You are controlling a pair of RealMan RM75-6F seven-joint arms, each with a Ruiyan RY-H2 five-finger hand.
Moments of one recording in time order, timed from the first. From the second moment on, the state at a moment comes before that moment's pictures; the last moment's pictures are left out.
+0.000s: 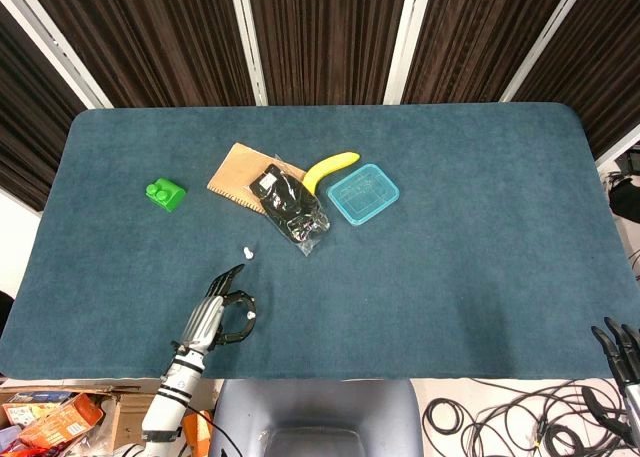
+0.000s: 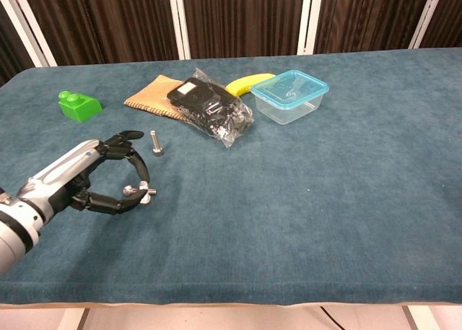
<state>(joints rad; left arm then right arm) -0.43 -1.76 -0.08 -1.46 1.31 1.23 -0.15 -0.18 -1.03 -0.10 -1.49 -1.77 1.76 0.07</state>
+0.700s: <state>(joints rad) -0.38 -1.76 -0.08 -1.34 1.31 1.18 -0.29 -0.18 -1.03 -0.10 -1.50 -1.77 1.75 0.05</state>
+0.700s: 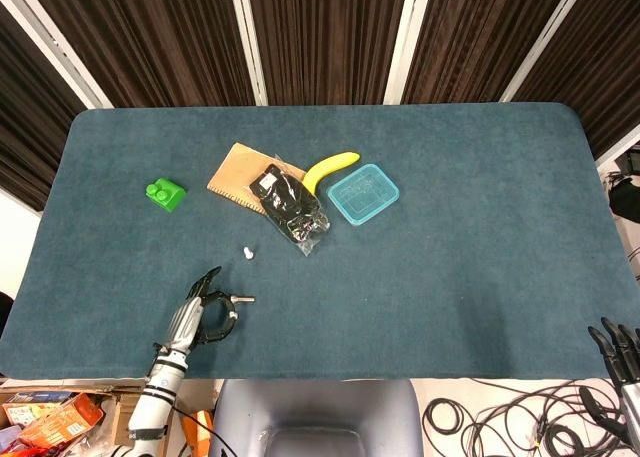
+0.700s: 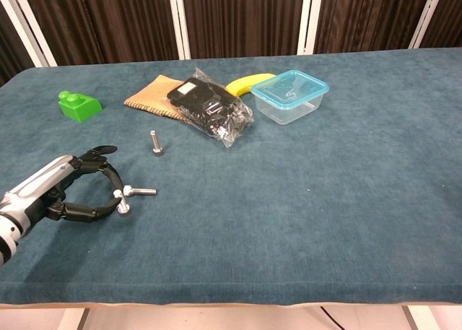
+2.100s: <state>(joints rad) -0.44 -1.80 -0.16 -1.46 1.32 1.26 0.47 -0.18 -1.03 -0.10 -1.50 -1.77 1.74 0.05</state>
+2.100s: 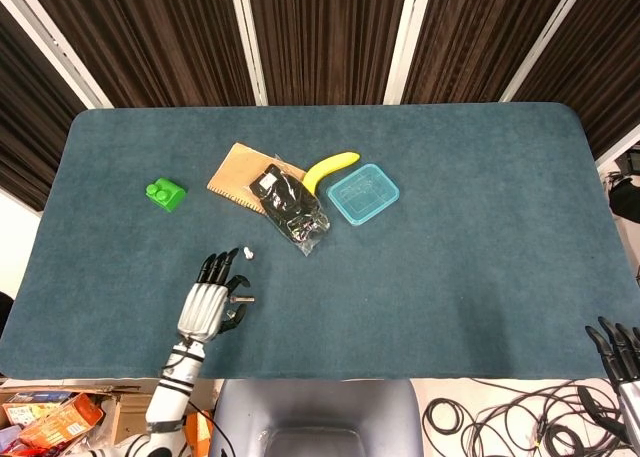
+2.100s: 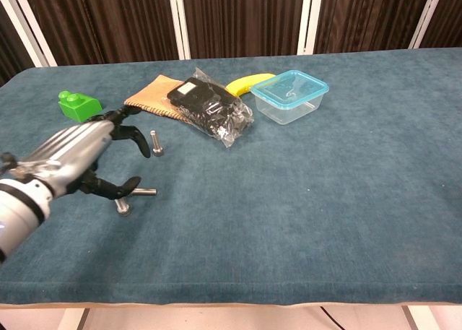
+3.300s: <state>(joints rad) -0.57 -1.98 -0.18 -1.35 1.04 1.28 1.02 -0.18 -1.02 -0.10 -1.48 -1.78 1.77 0.09</state>
